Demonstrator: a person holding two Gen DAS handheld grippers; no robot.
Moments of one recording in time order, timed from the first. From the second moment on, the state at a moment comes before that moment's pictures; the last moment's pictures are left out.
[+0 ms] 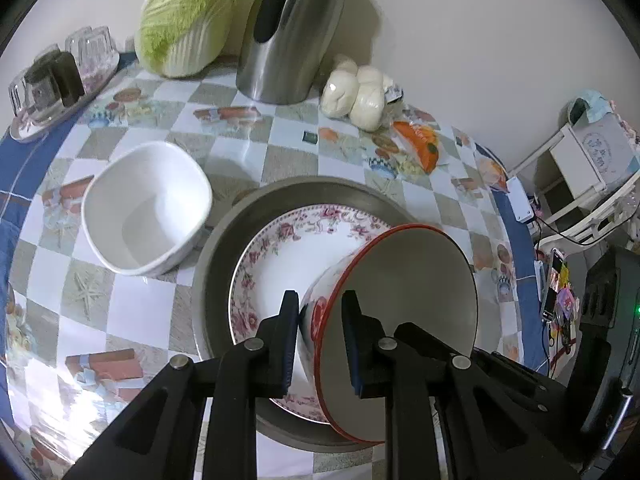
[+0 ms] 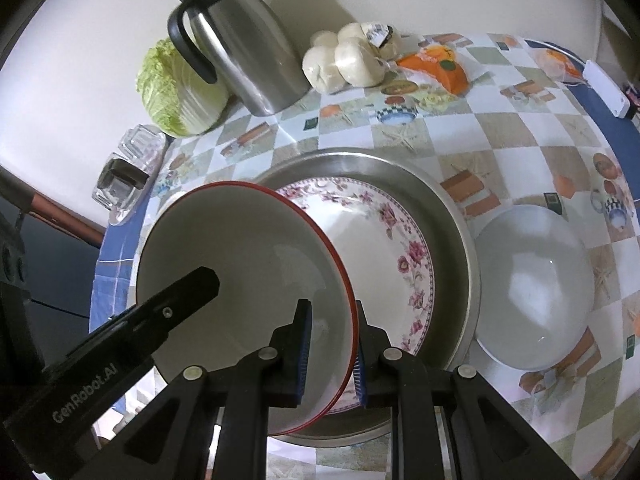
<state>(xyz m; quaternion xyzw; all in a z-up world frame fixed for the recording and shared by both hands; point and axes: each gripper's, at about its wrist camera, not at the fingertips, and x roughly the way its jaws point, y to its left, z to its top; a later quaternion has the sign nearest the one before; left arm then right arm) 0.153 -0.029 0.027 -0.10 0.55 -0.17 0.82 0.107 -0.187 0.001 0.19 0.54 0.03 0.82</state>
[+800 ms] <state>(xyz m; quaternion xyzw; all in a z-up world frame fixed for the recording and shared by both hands) 0.163 -0.048 0.006 -0.10 0.57 -0.17 0.80 0.114 -0.204 -0.010 0.20 0.55 0.00 0.81</state>
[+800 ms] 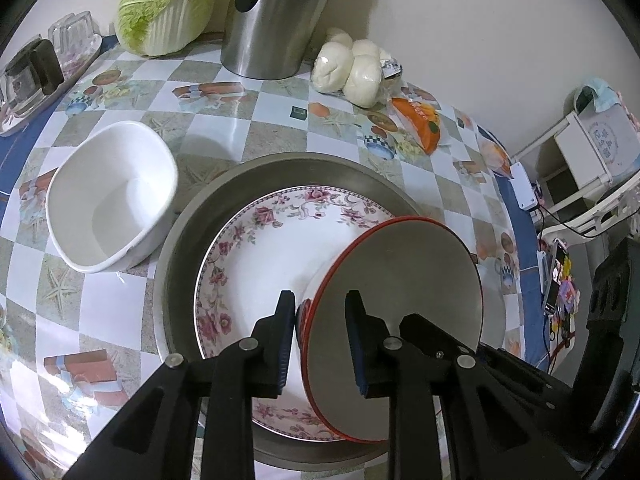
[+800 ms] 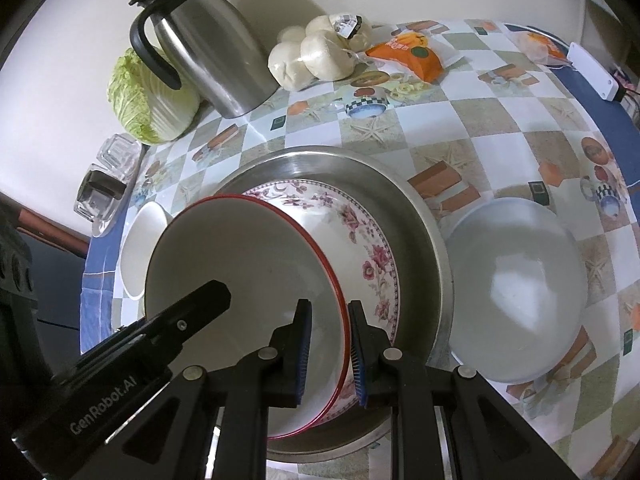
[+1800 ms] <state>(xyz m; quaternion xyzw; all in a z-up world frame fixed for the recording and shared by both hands) 0.178 -0.037 -0.010 -0.10 0.59 -0.15 0.79 0.126 -0.185 -0.024 0.19 0.57 0.02 0.80</state>
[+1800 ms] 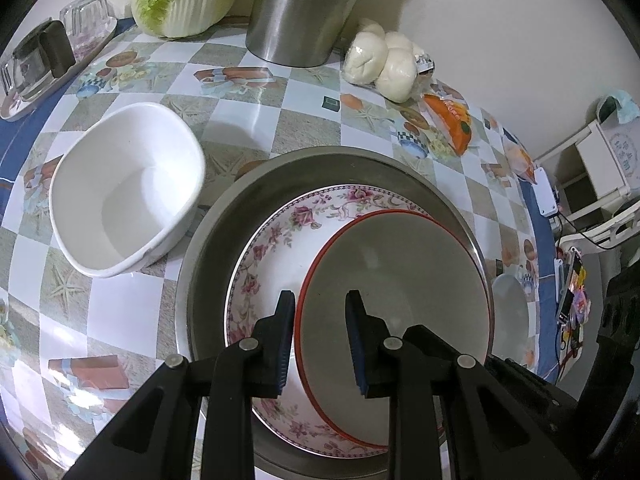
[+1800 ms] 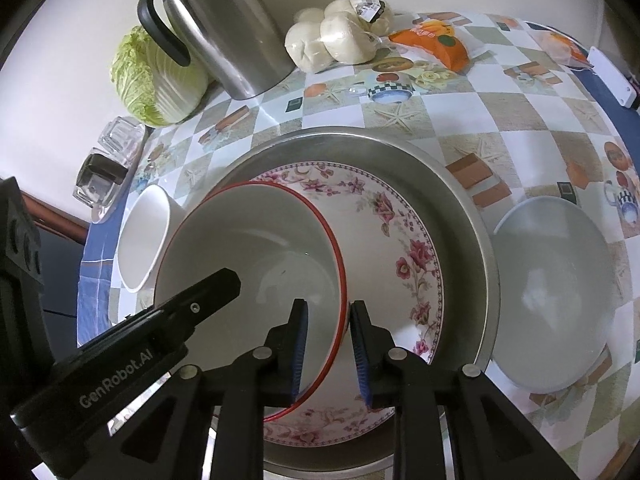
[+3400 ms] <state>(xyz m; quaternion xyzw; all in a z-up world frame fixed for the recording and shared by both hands) 0.163 -0.016 0.017 -0.11 0.57 -0.12 0.80 0.115 -0.204 -0.005 0.17 0.58 0.01 0.80</state>
